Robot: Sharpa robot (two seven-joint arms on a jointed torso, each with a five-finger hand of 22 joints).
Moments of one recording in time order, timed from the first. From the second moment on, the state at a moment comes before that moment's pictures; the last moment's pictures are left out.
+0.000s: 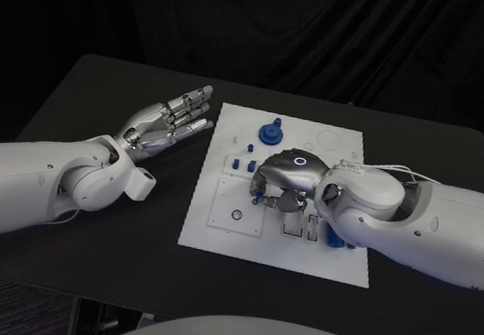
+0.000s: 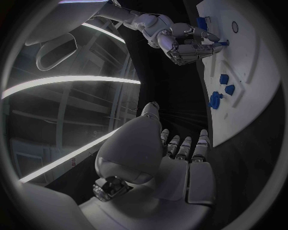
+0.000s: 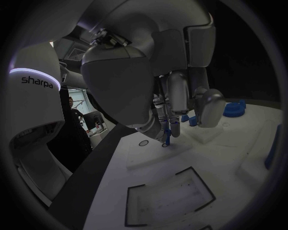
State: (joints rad) left arm 1.19 -0.93 -0.21 1.47 -0.25 -0.02 0.68; left_hand 1.53 0.16 -0.21 0.27 0.50 0.17 -0.06 0.02 0.02 0.02 0.06 0.01 0.00 0.00 0.13 0.00 0.00 0.16 0.08 0.25 0.04 0.26; right arm 1.28 -0.72 -0.25 1.66 -1.74 -0.22 -0.06; right_hand 1.46 -0.07 0.36 0.02 0.19 1.07 0.13 0.13 0.32 1.08 0.07 0.31 0.19 1.44 0.00 1.38 1.24 0.10 1.37 0.11 1.13 1.31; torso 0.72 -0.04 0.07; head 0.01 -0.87
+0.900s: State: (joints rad) left arm 1.19 -0.93 -0.21 1.46 -0.25 -0.02 0.68; left_hand 1.53 0.16 -0.20 0.27 0.51 0.17 -0.06 0.02 0.02 0.02 0.06 0.01 0.00 0.00 0.14 0.00 0.00 0.16 0.08 0.25 0.04 0.26; right arm 1.28 -0.71 -0.25 1.66 -1.74 -0.22 -0.06; right_hand 1.46 -0.07 0.36 0.02 0.19 1.07 0.13 0.12 0.31 1.09 0.07 0.31 0.18 1.44 0.00 1.38 1.24 0.10 1.37 0.11 1.13 1.31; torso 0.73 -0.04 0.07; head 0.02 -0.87
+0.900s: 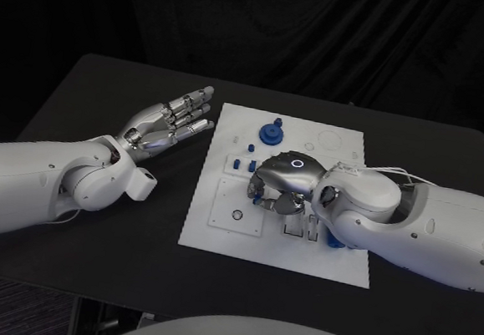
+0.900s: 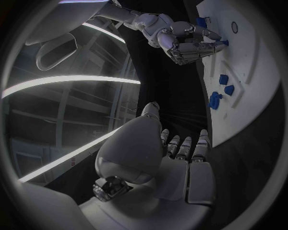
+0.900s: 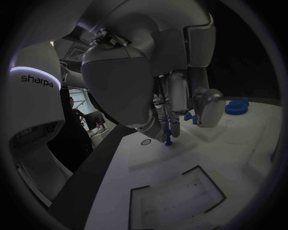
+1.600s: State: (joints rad) left arm 1.19 -0.92 -0.21 1.46 -0.25 -0.01 0.68; left_hand 1.53 0.16 -0.20 0.27 0.51 0.17 -0.06 0.02 0.02 0.02 0.06 0.01 0.00 0.00 0.14 0.00 0.00 0.16 0.09 0.25 0.04 0.26; right arm 1.27 -0.70 -0.25 1.65 -1.74 -0.21 -0.06; right_hand 1.45 -0.07 0.36 0.02 0.19 1.07 0.13 0.12 0.31 1.09 0.07 0.31 0.18 1.44 0.00 1.38 1.23 0.10 1.37 0.11 1.12 1.31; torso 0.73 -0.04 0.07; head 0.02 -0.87
